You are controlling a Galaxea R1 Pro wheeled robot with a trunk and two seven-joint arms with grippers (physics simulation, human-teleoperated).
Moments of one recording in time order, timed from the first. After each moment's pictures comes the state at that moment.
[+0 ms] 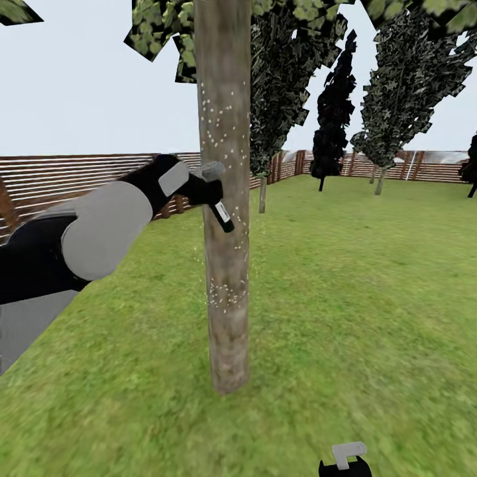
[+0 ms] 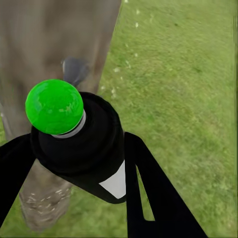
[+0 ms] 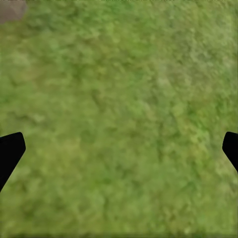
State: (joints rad) left arm -1.82 -0.17 0.16 -0.03 0.13 0.68 -0.07; right arm -0.43 -0.01 0.26 -0.08 -0.05 -0.23 -0.30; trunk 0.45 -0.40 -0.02
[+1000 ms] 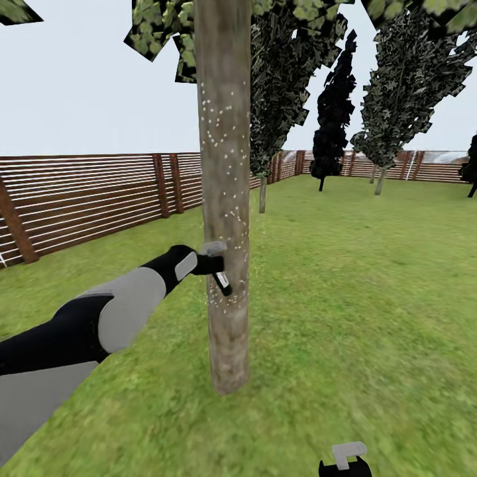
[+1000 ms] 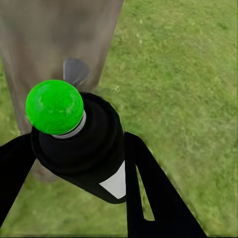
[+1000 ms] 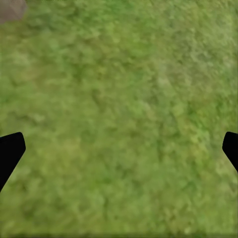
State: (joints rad) left arm -1.43 -0.17 0.15 -0.03 0.04 0.47 -0.12; right arm -0.43 -0.01 0.26 -0.08 -0.05 -0.23 -0.30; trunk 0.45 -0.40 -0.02
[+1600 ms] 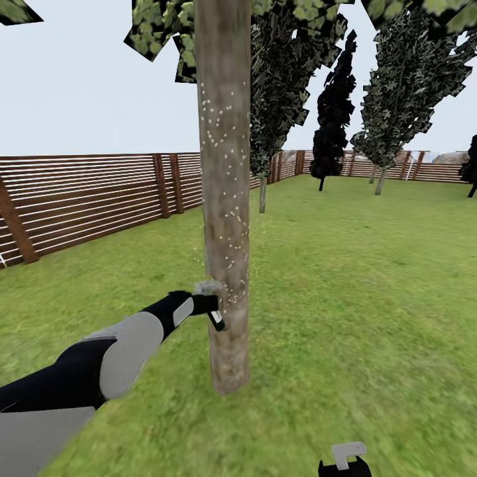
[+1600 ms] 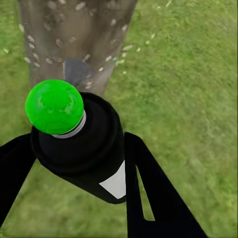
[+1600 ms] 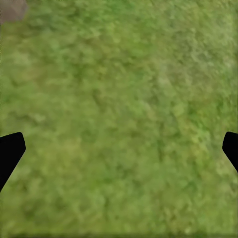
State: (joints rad) left arm -1.21 -0.15 0.15 -0.03 0.00 0.30 -0.12; right arm -0.43 -0.01 0.26 -0.08 -0.05 -0.23 -0.30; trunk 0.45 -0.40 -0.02
